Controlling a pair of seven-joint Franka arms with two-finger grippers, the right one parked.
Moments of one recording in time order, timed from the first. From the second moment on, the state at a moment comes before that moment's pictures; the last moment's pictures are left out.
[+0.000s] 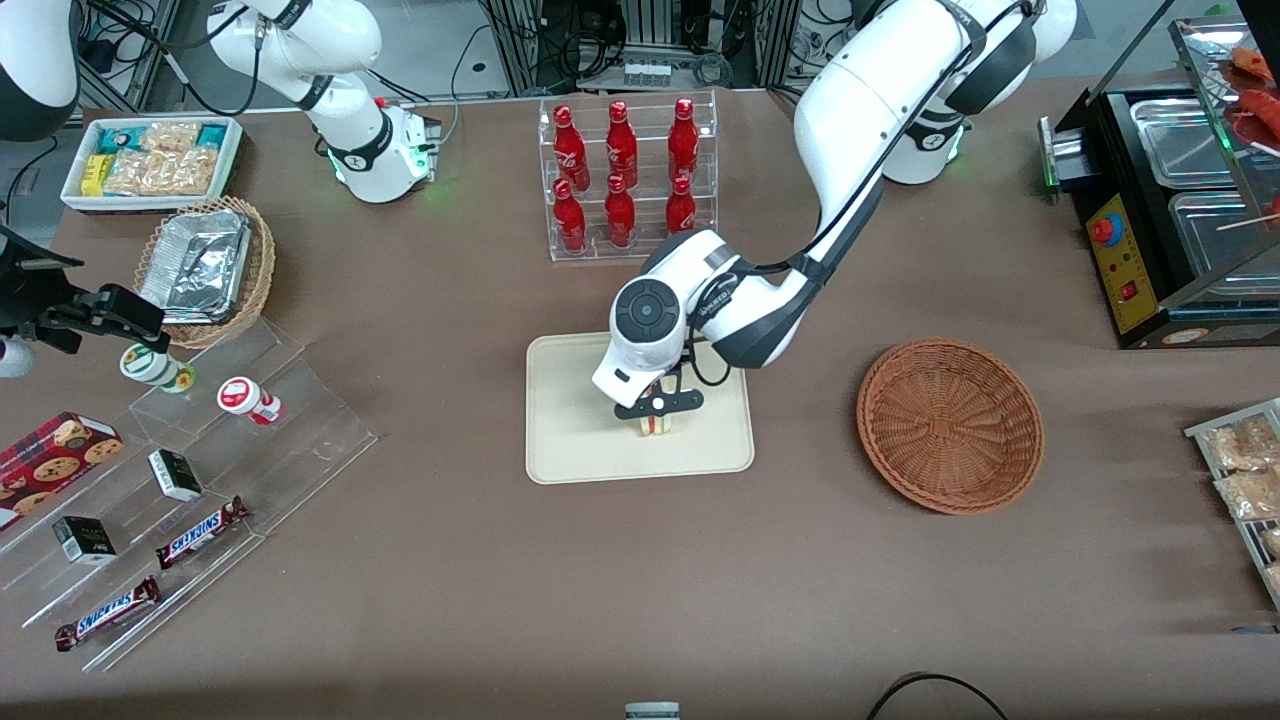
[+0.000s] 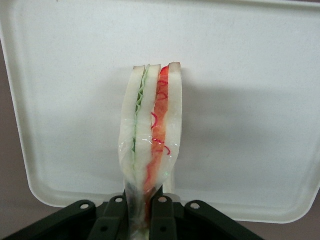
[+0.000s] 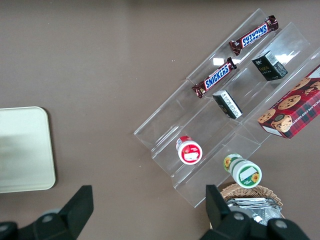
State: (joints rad) arm -0.55 0.79 -0.31 -1.34 0.09 1.98 -0.96
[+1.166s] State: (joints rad) arm -0.55 0.84 -0.31 -1.31 0.11 2.03 -1.01
